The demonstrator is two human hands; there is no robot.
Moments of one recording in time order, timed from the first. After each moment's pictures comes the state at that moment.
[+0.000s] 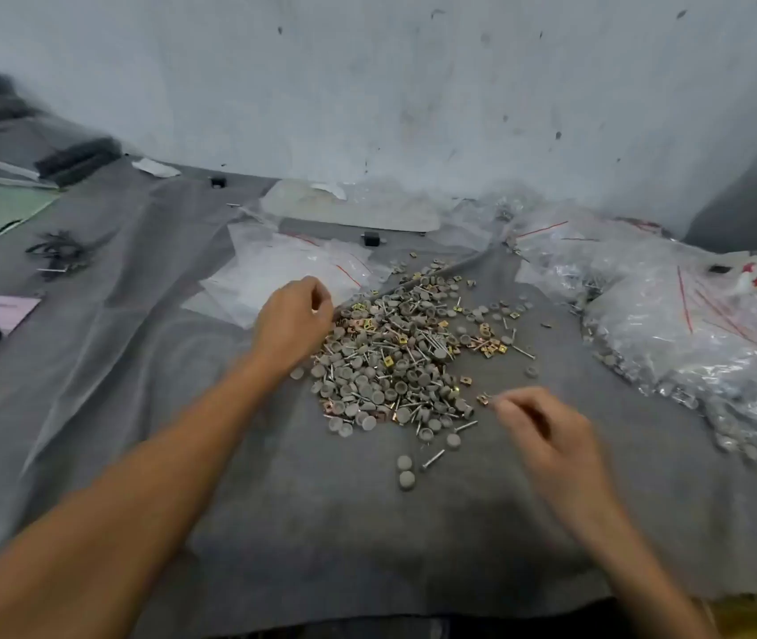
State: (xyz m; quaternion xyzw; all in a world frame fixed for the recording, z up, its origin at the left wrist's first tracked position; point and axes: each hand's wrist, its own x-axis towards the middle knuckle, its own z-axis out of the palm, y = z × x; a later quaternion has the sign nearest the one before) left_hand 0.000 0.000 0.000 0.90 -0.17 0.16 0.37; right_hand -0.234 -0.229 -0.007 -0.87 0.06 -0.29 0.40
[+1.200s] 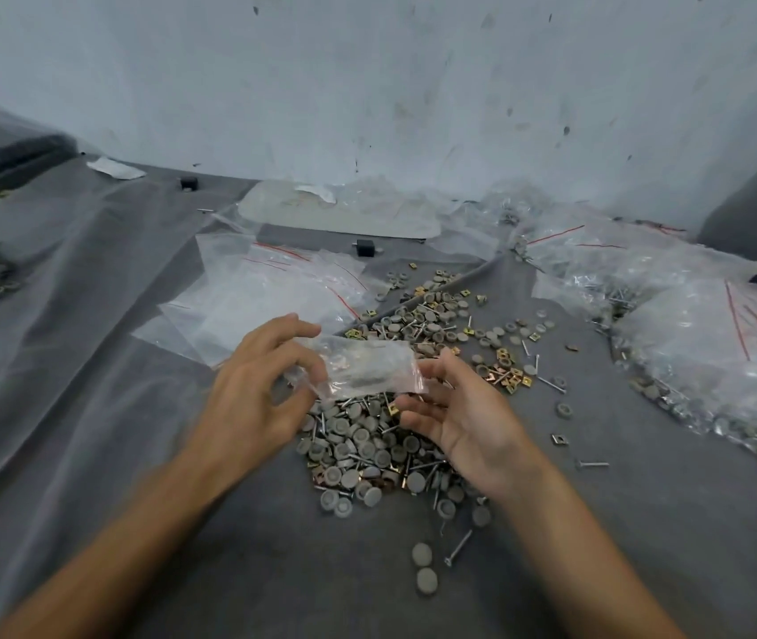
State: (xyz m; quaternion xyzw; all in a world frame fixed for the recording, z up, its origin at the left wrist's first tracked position) left_hand -0.022 0.032 -0.014 0.83 -0.34 0.16 0.42; right_hand -0.094 -0.194 -0.012 -0.49 0.14 0.00 0.86
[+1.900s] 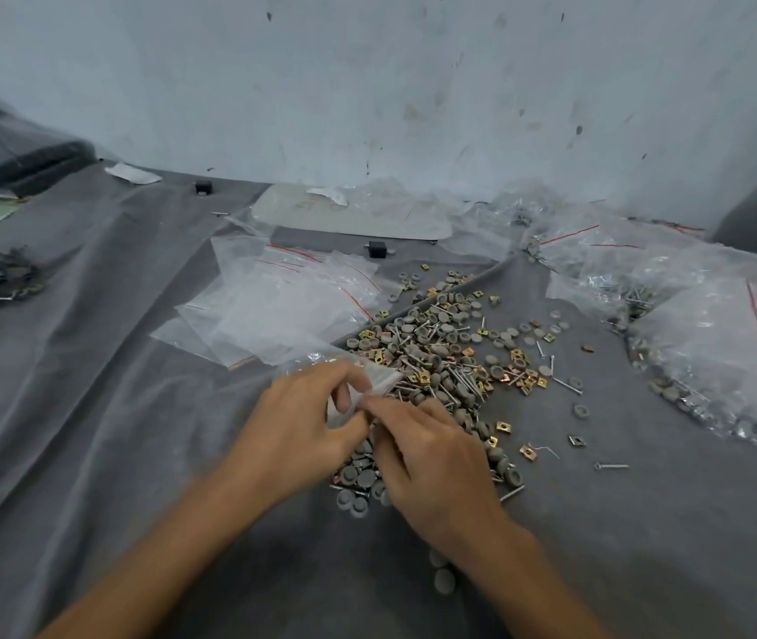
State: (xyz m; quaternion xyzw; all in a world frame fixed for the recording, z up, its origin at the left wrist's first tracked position) left_hand -0.042 0.015 -0.013 0.87 -0.31 0.09 0.38; right_hand -0.121 -0.142 -0.036 -0.95 -0.06 -0.24 0.19
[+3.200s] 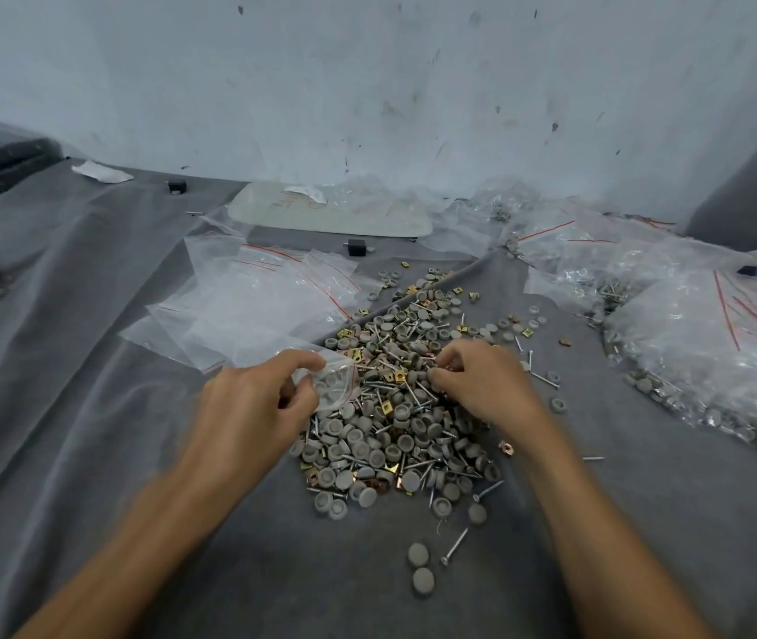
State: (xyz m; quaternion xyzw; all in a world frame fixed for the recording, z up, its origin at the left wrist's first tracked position) left_hand -0.037 0.025 -0.011 0.87 -0.27 0.20 0.35; right_hand -0.060 -0.242 -0.009 -0.96 0.16 -0.05 0.21
